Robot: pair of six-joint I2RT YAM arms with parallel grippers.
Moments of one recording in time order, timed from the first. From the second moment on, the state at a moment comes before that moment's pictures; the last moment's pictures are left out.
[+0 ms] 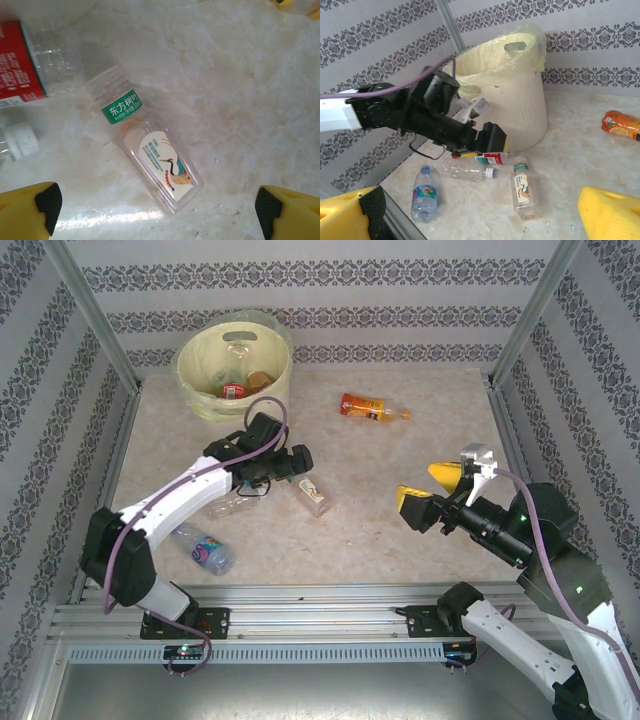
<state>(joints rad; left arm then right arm) -0.56 1.54 1.24 -0.66 0.03 -0.83 0.57 0.55 1.13 -0.75 -0.23 0.34</state>
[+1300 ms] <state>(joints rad) -0.69 1.93 1.35 -0.61 -0.02 -0.95 0.57 0.54 1.12 -0.81 -0.19 0.31</state>
